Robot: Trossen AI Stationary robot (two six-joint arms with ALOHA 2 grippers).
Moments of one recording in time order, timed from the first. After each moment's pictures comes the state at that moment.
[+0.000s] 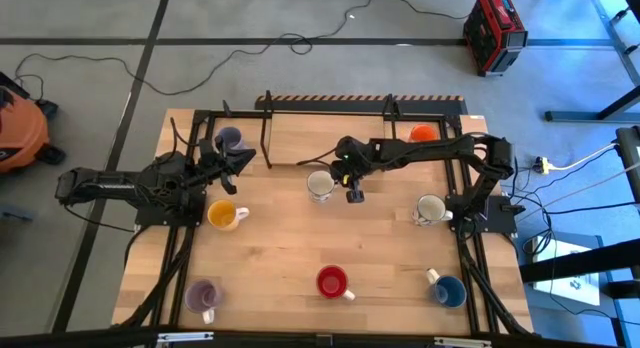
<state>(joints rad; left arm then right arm) 0.09 0.43 0.25 0.38 -0.33 -0.30 -0.24 1.77 1.15 -0.37 -0.17 -0.40</state>
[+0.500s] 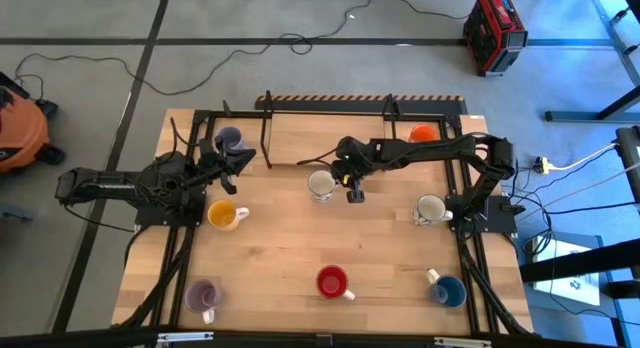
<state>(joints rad) 0.09 0.43 0.25 0.38 -0.33 -0.30 -0.24 1.76 1.15 -0.38 -0.17 -0.37</state>
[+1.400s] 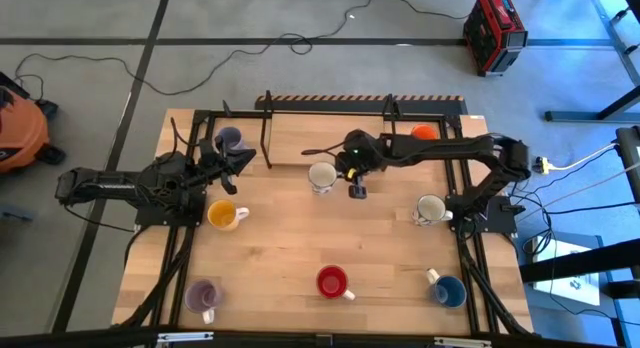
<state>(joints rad) 0.09 0.43 0.25 0.37 -0.33 -0.30 -0.24 1.64 1.15 -0.39 -0.15 -0.29</state>
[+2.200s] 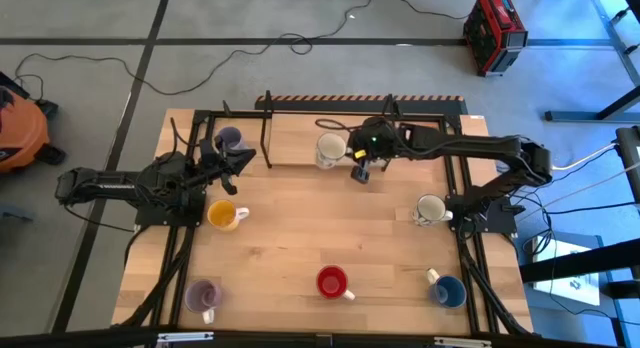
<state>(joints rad) 0.09 0.43 0.25 0.37 -0.33 -0.28 -0.28 1.47 1.15 -0.43 0.06 -0.07</state>
